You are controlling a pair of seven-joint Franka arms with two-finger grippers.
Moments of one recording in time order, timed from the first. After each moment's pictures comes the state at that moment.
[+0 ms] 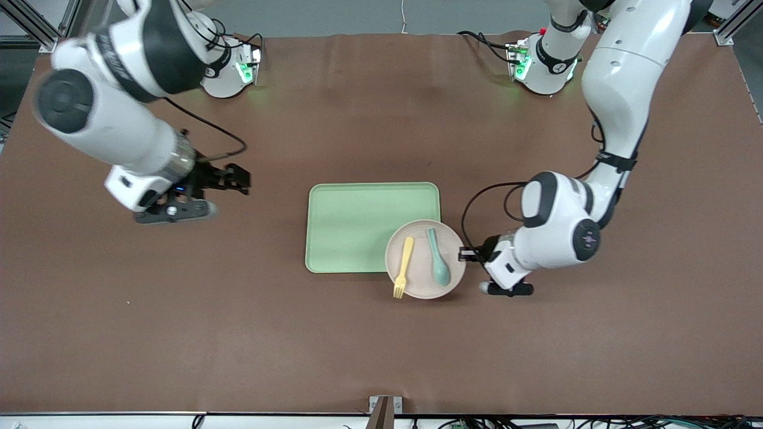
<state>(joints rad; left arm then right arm) -0.19 0.69 -0.25 -1.59 -0.38 2.28 -0.17 0.42 0.23 -0.05 -1.58 0.12 1.77 0.30</state>
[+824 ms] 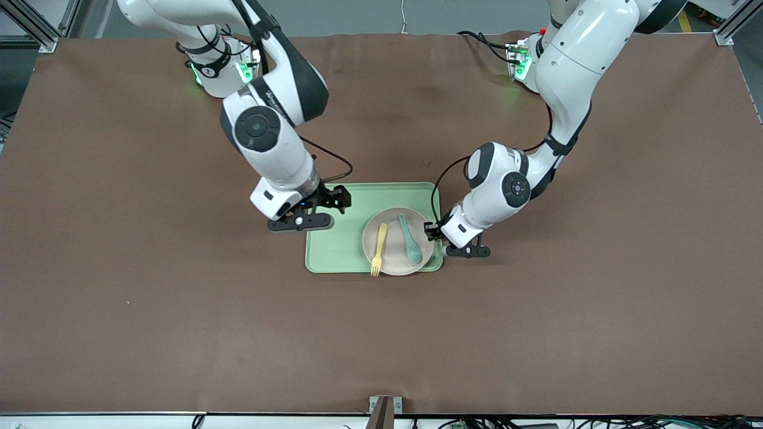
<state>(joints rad) -0.29 0.64 -0.30 -1.91 -0.39 2.70 -0.22 0.65 0.42 -0.05 -1.66 0.12 2.16 0.48</state>
